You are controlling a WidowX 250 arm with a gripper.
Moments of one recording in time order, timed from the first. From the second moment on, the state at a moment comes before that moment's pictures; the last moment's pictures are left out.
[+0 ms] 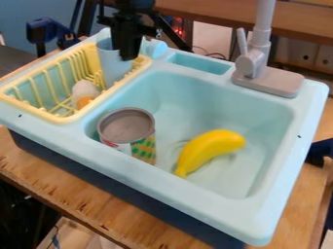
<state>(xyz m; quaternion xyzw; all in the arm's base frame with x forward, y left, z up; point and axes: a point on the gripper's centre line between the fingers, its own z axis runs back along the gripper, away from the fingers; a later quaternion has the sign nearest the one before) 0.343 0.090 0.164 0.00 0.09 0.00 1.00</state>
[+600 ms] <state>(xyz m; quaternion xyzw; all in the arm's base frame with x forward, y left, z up) 0.334 0.110 0.197 0.00 0.06 0.02 1.00</state>
